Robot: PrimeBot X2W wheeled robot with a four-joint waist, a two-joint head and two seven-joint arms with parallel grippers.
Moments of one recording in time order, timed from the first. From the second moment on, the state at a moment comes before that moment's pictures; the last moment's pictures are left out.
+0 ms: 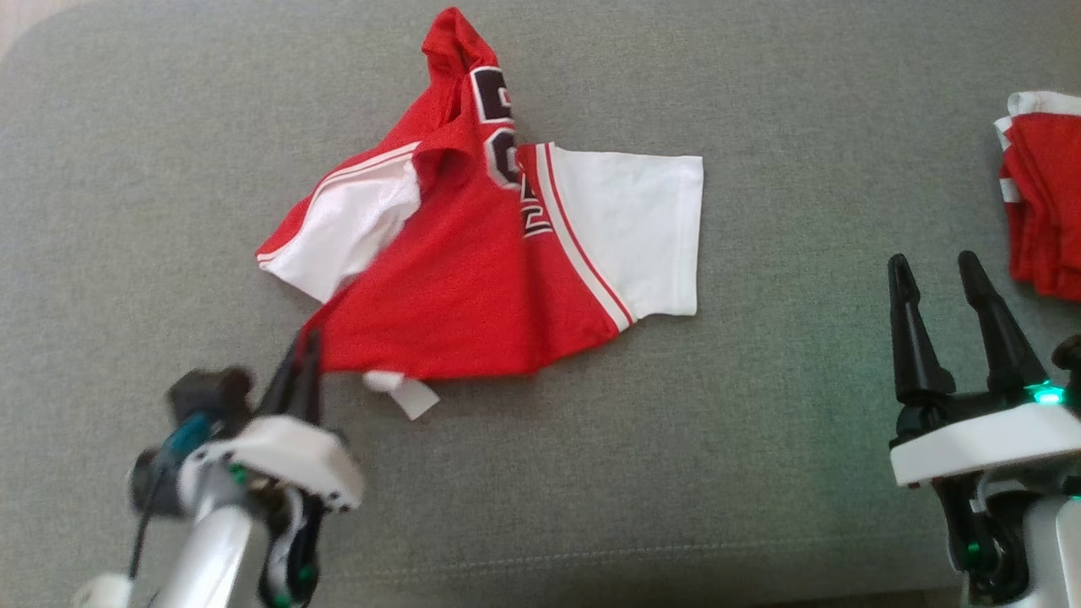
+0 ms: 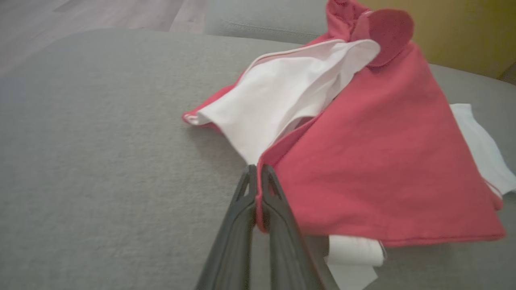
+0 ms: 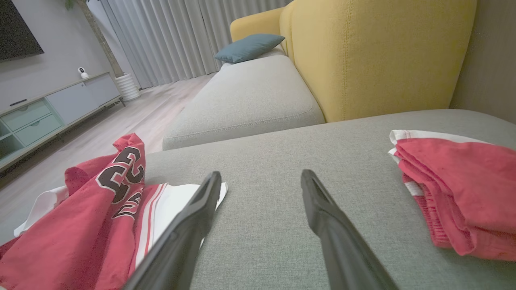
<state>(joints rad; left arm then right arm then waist) -0.18 0.16 -0.31 0.27 -0.36 0.12 -0.11 -0.01 -0.11 -0.03 -0.14 0.32 0.12 0.08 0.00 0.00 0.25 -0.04</state>
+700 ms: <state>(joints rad) -0.09 0.19 -0.24 0.15 -0.32 0.22 -0.24 0.00 -0.10 -0.04 -0.17 0.29 0.12 0.08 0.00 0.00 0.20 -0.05</state>
